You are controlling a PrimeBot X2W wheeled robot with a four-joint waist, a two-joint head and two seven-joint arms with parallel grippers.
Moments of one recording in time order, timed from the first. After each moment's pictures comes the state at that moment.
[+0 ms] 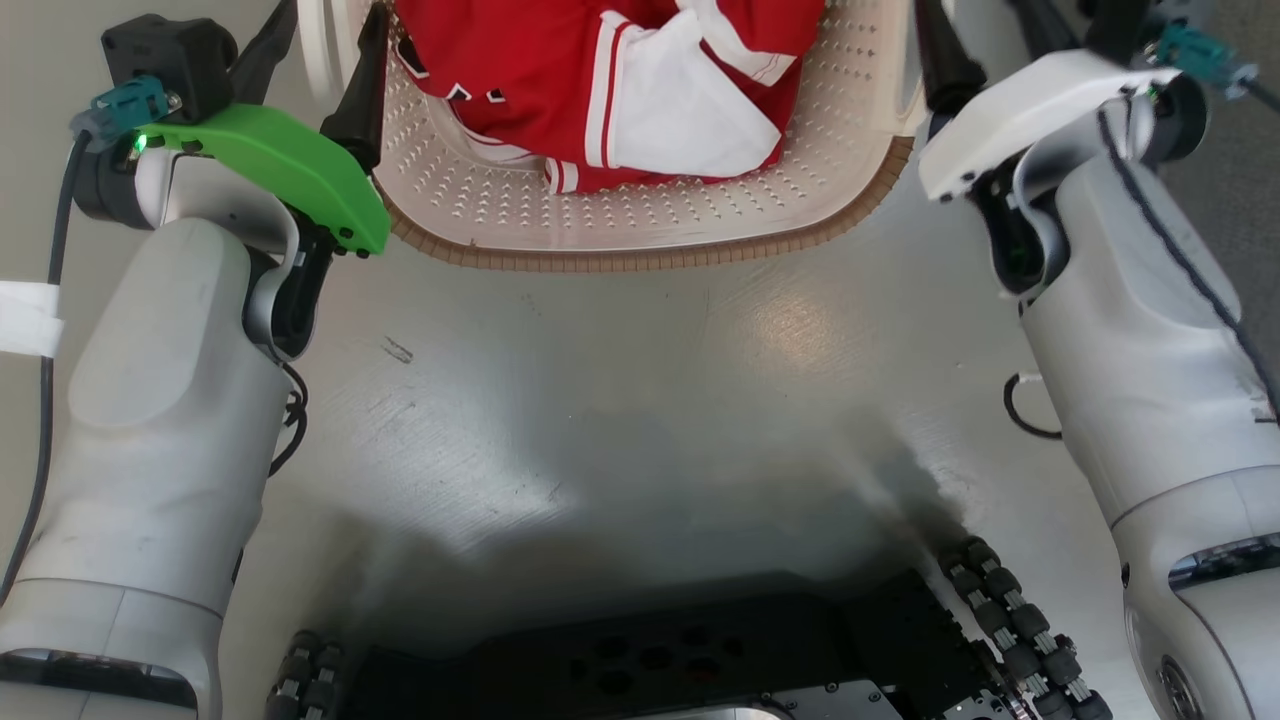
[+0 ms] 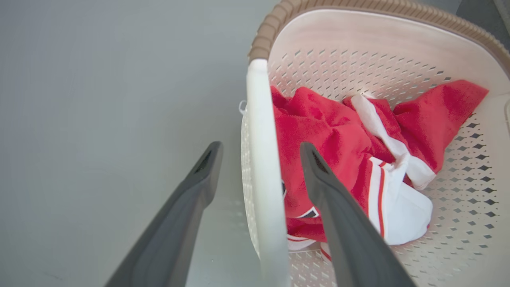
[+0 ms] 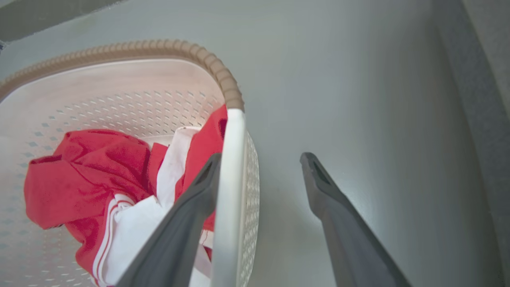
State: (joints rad) left arm -0.92 0.12 -0.41 0.70 -0.55 -0.13 -0.14; right arm -0.91 -0.06 0.21 0.83 0.29 0.11 -0.24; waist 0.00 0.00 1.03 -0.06
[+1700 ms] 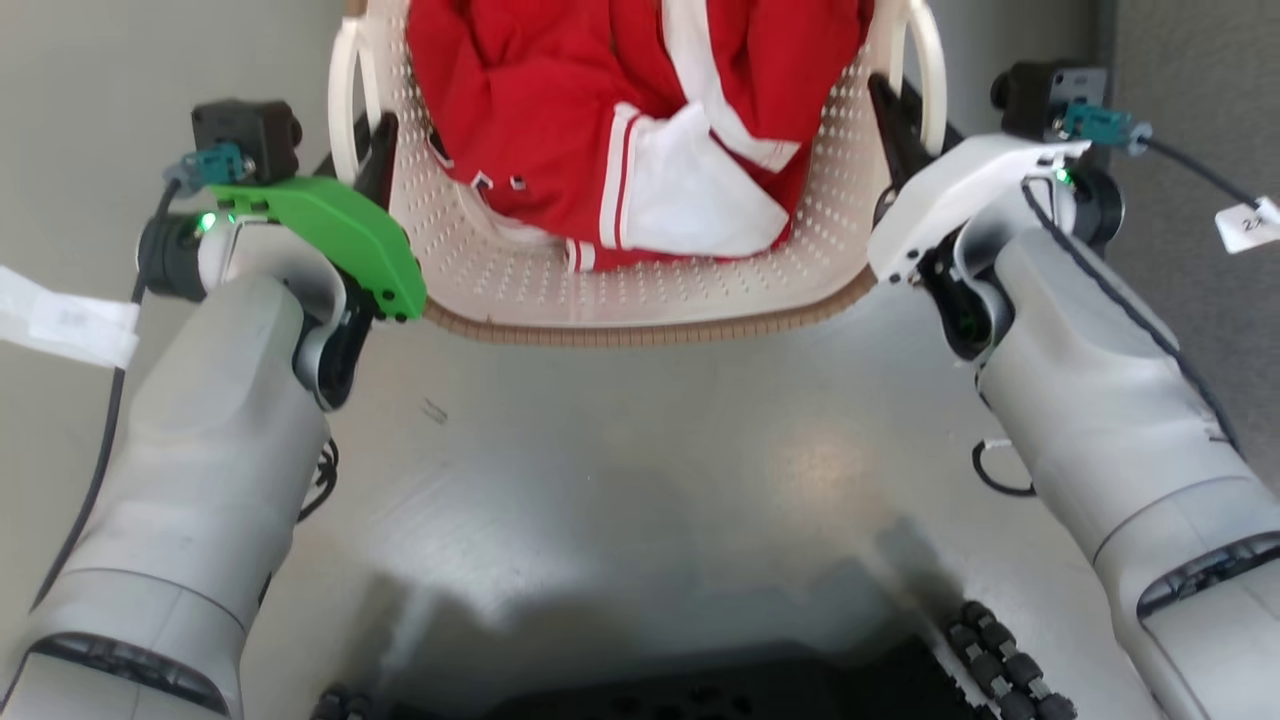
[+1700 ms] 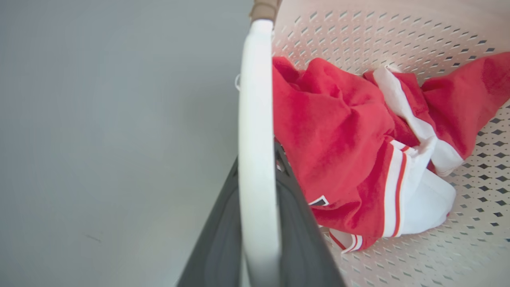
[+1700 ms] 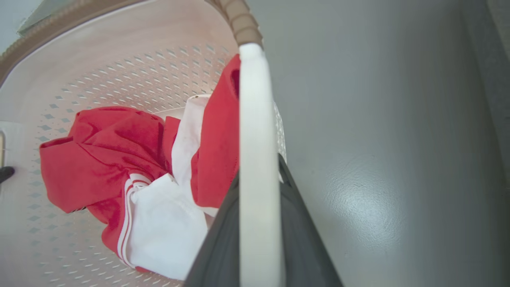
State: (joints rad) left arm -0.96 0.10 -0.65 0.94 -0.74 -0.12 -0.19; right arm -0.93 -0.06 0.47 1.02 0.54 0.12 -0.25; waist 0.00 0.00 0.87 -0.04
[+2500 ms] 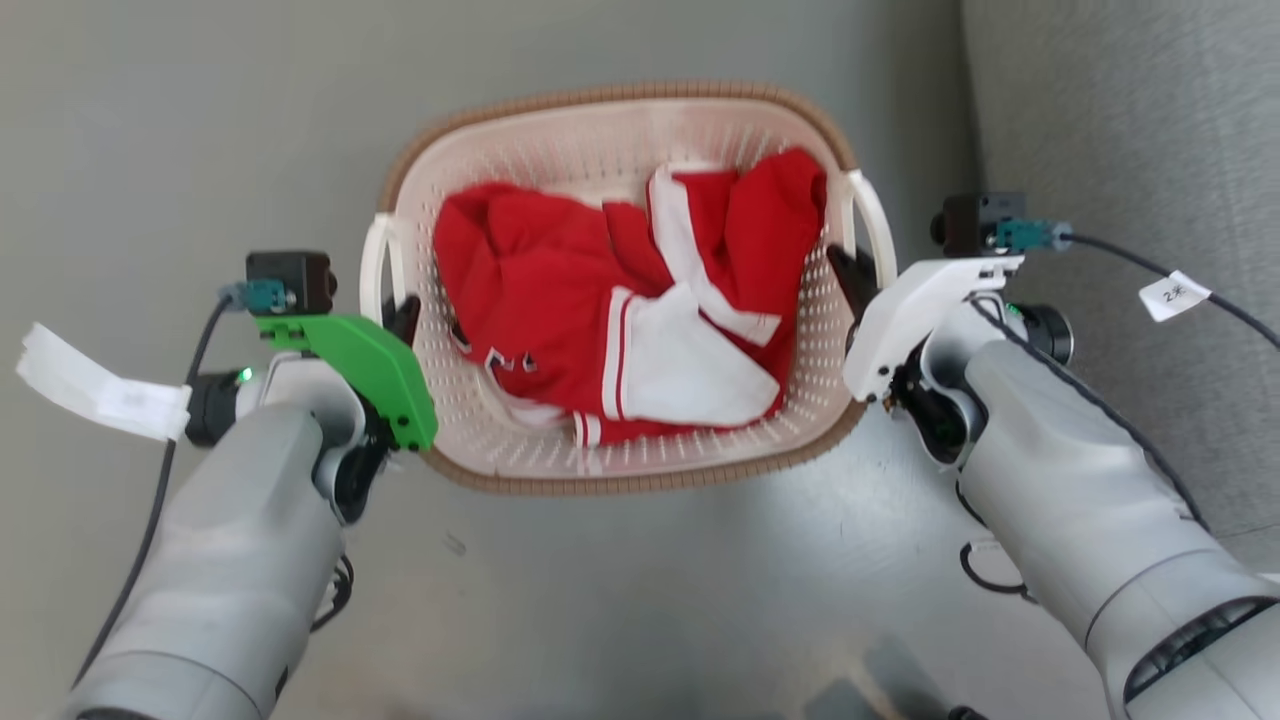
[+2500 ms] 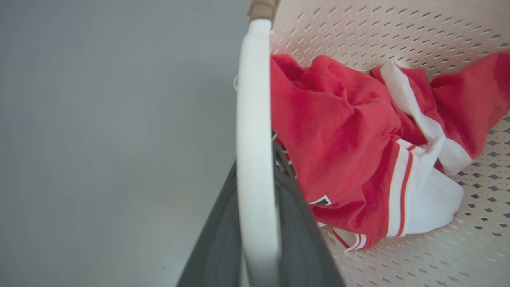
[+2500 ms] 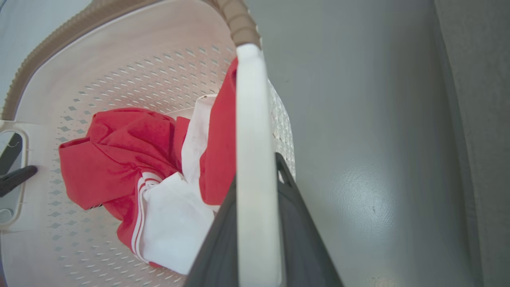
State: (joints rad) left arm -0.81 0.10 -0.73 1.02 -0.88 -0.12 -0.06; right arm -0.80 -0.06 0.66 1.04 0.76 0.11 -0.10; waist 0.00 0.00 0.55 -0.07
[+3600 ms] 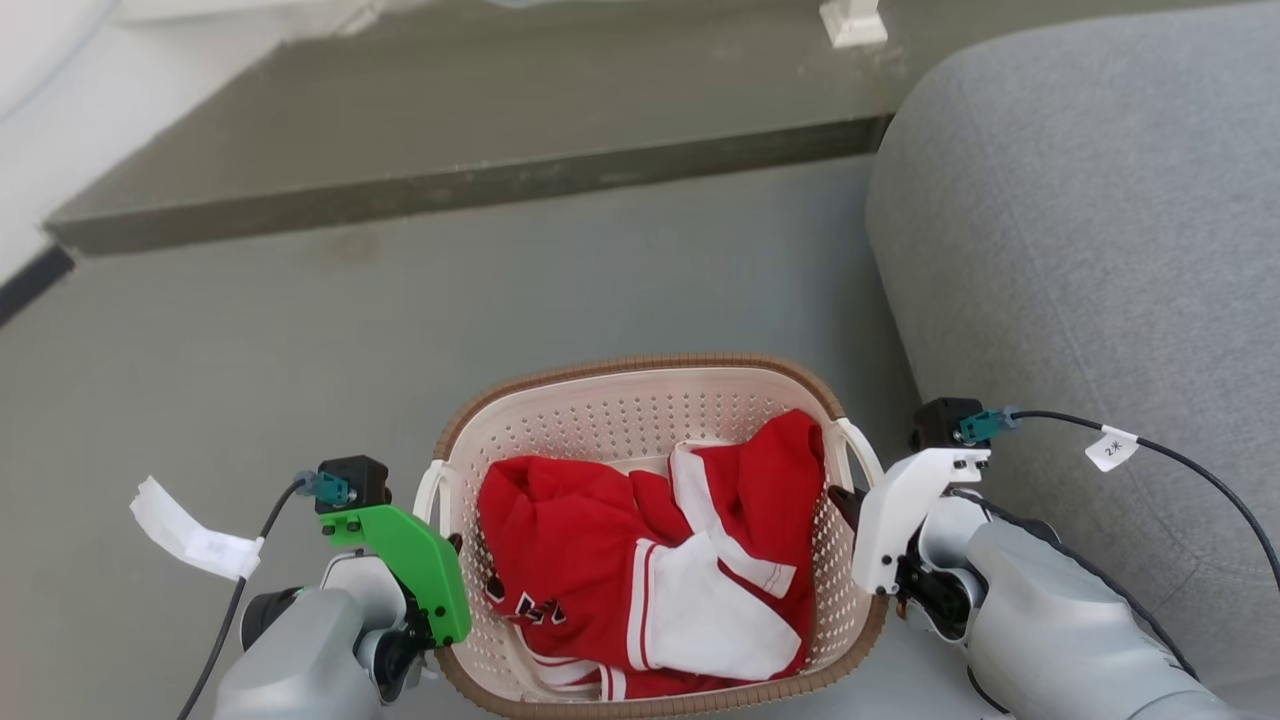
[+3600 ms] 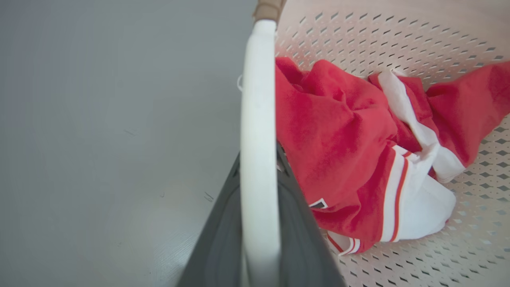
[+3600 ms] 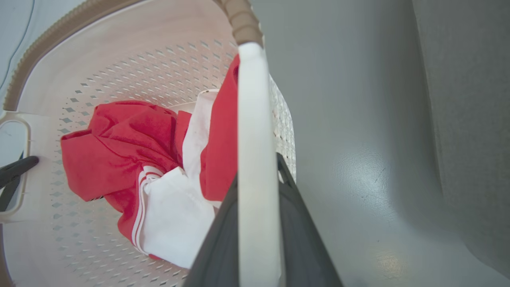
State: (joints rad) left arm -0.57 0.06 -0.80 1.09 -1.00 -0.12 0.07; right arm -0.56 -0.07 0.80 1.08 0.92 0.11 0.07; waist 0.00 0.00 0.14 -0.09
